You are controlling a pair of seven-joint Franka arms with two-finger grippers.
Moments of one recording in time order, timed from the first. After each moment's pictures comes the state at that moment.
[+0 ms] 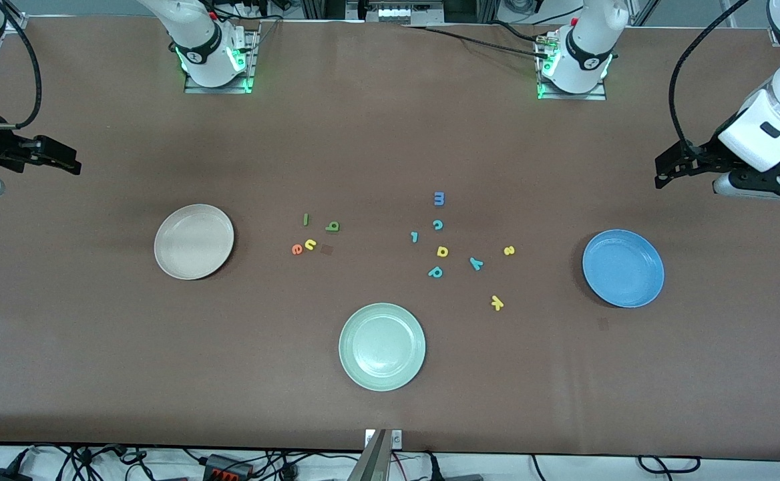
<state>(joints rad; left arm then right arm) -0.04 -0.02 -0.02 -1.73 -0.01 1.73 0.01 0.06 0.06 -0.11 -1.62 -0.03 1.55 -0.02</state>
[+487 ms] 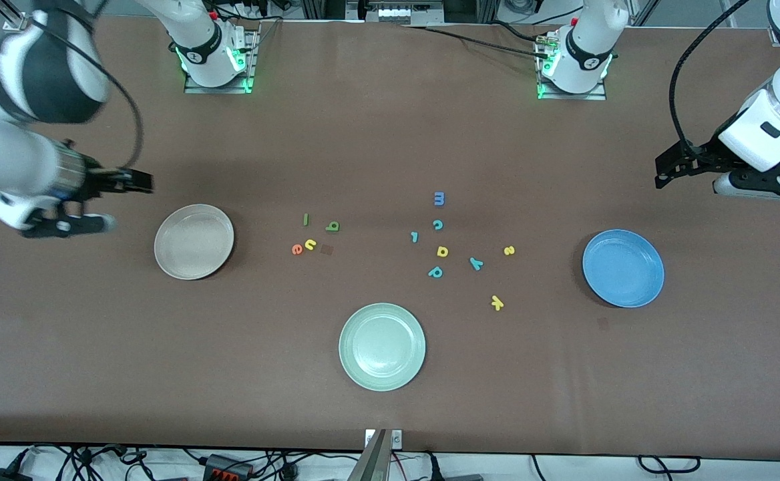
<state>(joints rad) -0.04 -0.02 -0.02 -1.73 -0.01 1.73 0.01 0.22 0.24 -0.08 -1.64 0.00 1.58 0.00</state>
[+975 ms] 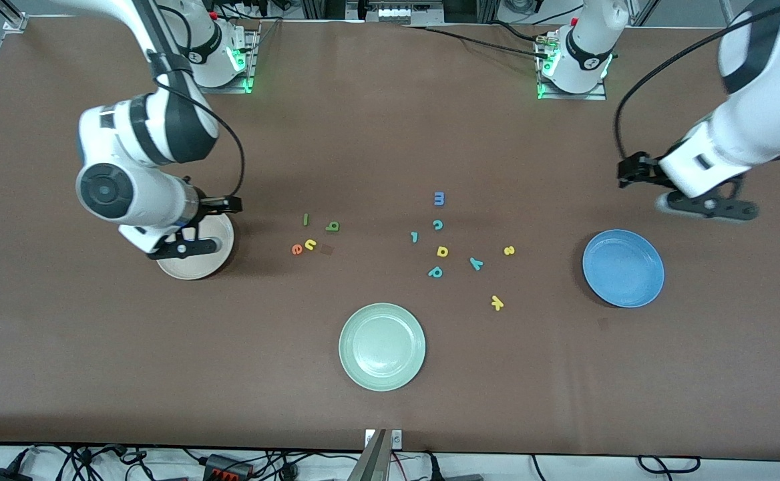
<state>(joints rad) -0.12 0.09 -0.02 -1.73 -0.01 1.63 0.02 0.36 0.34 -0.08 -1.78 0.08 1.82 0.14</state>
